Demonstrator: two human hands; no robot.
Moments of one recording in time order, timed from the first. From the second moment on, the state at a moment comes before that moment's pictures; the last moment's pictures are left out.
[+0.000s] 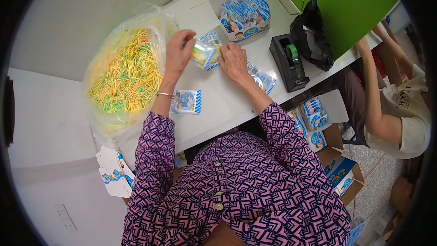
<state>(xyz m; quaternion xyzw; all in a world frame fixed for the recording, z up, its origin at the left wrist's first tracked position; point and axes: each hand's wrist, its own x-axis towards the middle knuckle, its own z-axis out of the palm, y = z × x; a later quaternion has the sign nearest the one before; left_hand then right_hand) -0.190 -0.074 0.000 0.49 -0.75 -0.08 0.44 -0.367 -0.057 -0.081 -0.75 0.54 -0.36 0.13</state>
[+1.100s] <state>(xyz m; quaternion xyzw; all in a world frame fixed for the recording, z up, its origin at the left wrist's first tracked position) -0.203 -0.066 -0.014 0.45 -0.63 -0.46 0.43 -0.392 -0.064 -0.074 -0.68 0.49 -0.42 0.35</state>
